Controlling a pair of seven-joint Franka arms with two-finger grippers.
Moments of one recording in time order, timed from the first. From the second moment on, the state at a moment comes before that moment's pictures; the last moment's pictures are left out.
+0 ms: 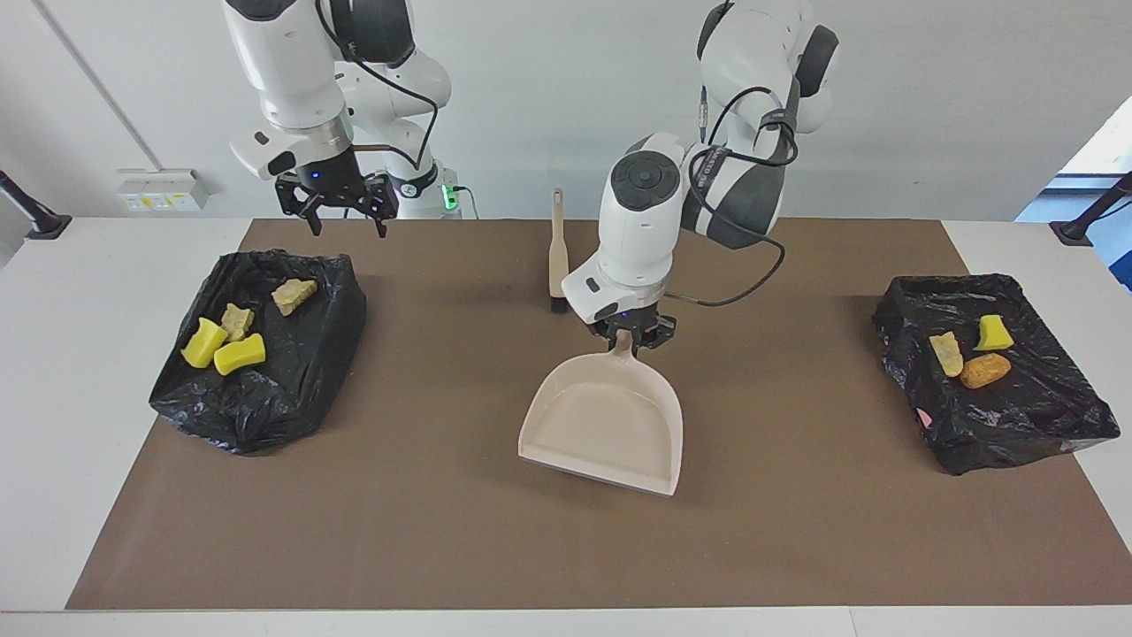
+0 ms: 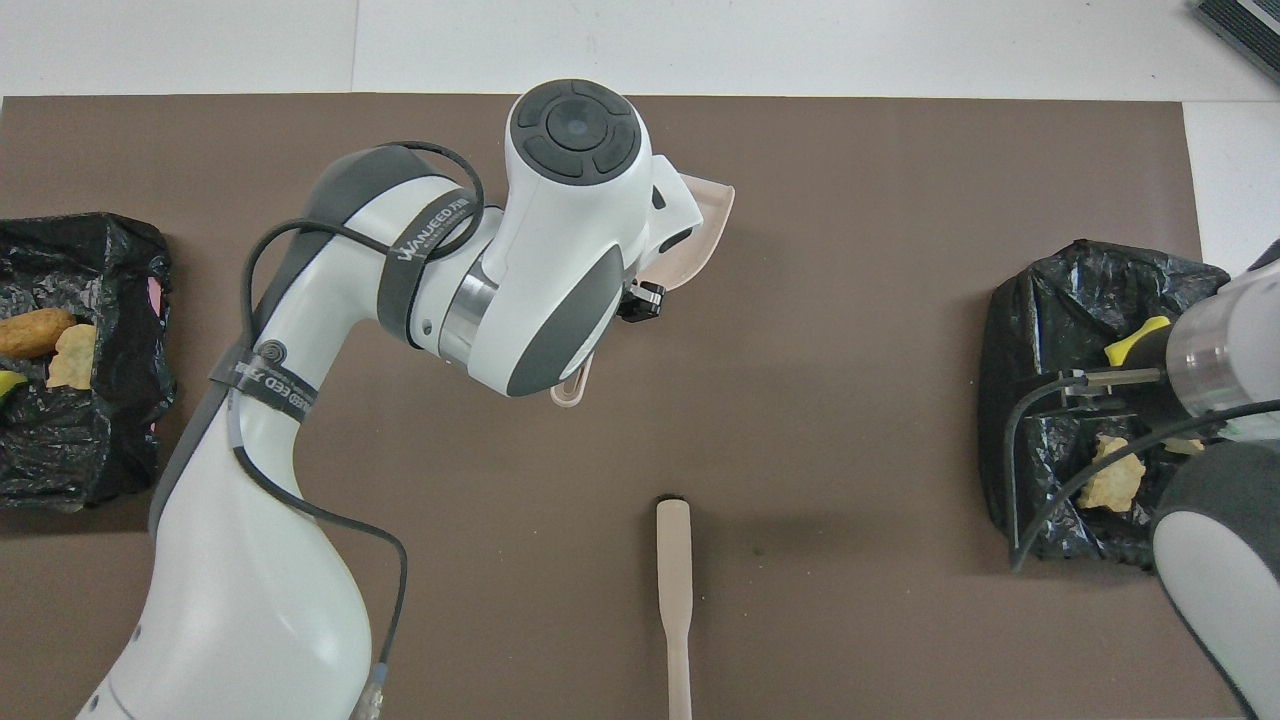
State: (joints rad) left arm -0.60 0.59 -0.02 -1.13 0.01 1.68 -0.29; right arm 0.23 -0.15 -0.14 -1.82 -0.08 1.63 0.11
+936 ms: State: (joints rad) left arm -0.73 0.70 -0.04 -1.14 -0.05 1.80 -0.54; right arm 0.16 -0.13 -0.15 -1.67 -0.02 1.53 0.06
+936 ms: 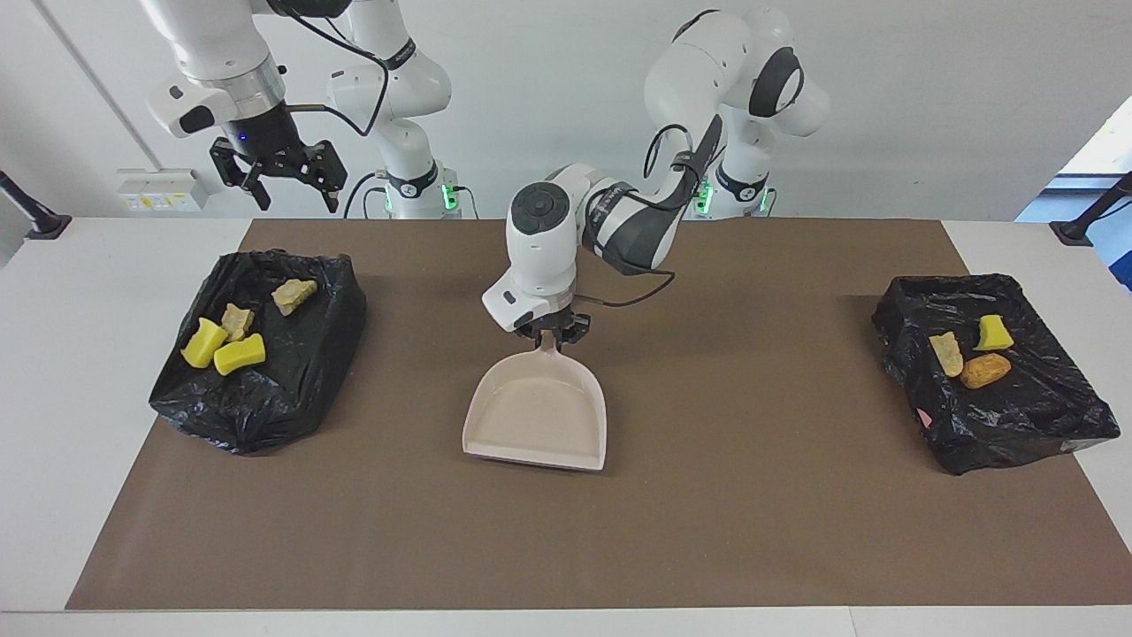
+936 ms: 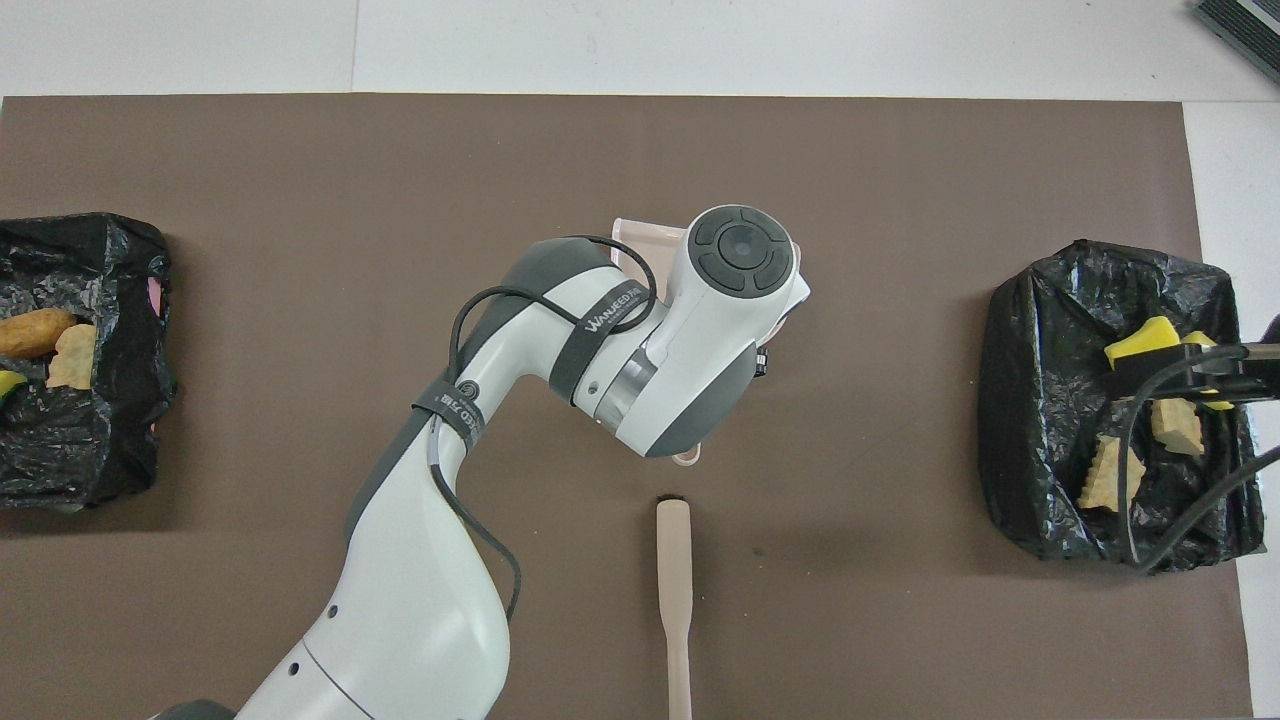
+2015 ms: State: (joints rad) left arm -0.69 0.70 -0.02 -1.22 -0.06 1.89 -0.55; right arm 0.17 -0.13 -0.15 -1.67 -0.04 1.55 0.03
